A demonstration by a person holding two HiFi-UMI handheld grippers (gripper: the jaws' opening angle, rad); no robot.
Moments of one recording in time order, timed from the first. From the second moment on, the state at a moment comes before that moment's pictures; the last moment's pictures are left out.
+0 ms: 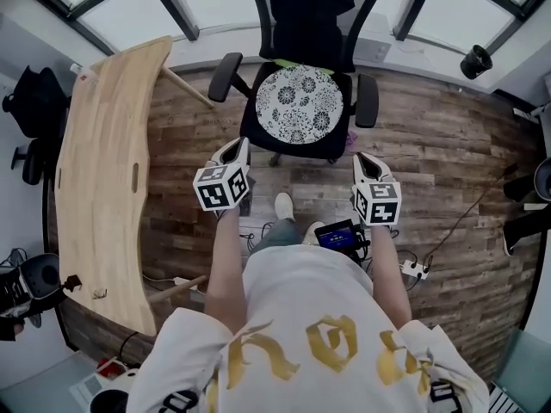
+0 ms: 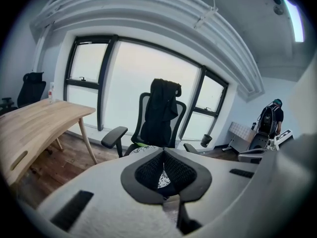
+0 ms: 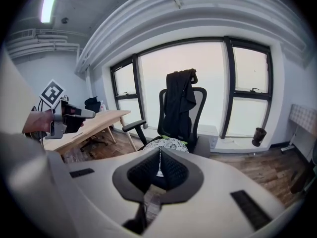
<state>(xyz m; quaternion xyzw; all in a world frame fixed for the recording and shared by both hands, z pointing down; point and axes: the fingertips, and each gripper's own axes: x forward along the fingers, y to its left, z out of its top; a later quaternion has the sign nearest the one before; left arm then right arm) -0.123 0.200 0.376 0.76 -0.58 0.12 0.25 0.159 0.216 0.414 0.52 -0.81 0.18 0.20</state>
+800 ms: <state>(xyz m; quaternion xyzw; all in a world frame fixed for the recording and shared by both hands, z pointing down) -0.155 0.028 0.429 0.77 -0.54 0.16 0.28 0.109 0.058 0.446 0.51 -0.80 0.20 0.24</state>
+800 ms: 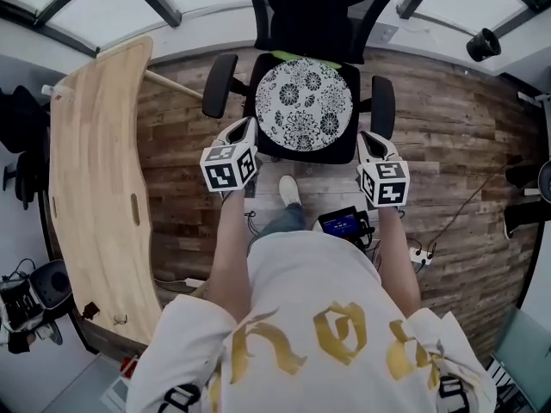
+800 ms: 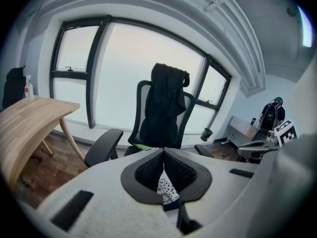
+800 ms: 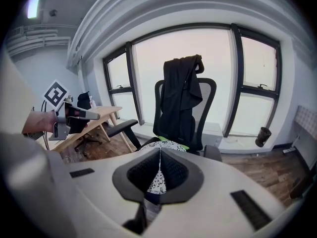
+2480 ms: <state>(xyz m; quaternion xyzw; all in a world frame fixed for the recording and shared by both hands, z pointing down) -0.202 -0.095 0.715 0.65 -0.50 0.36 0.45 0.125 -0.123 0.681 0.56 -0.67 0.32 0.37</state>
